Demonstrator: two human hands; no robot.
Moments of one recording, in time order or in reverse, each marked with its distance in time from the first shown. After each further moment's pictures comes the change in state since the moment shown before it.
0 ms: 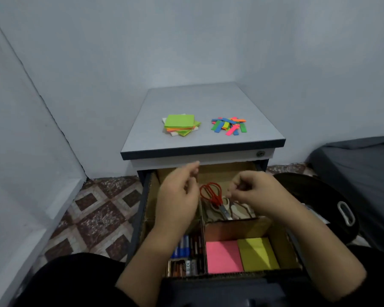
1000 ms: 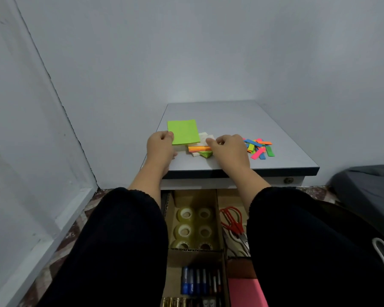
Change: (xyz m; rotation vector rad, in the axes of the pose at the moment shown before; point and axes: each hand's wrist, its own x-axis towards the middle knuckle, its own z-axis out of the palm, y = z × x) left_hand 0.181 -0.074 -0.025 -0.326 0.186 -0.497; right_hand 0.187 -0.060 0.043 0.008 0.450 0.004
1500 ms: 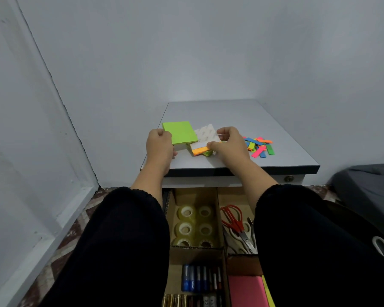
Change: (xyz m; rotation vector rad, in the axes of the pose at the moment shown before) left_hand 0.001 -0.002 -0.001 -0.022 0.056 -0.043; right_hand -0.001 0.001 -0.009 0.313 -0.092 0.032
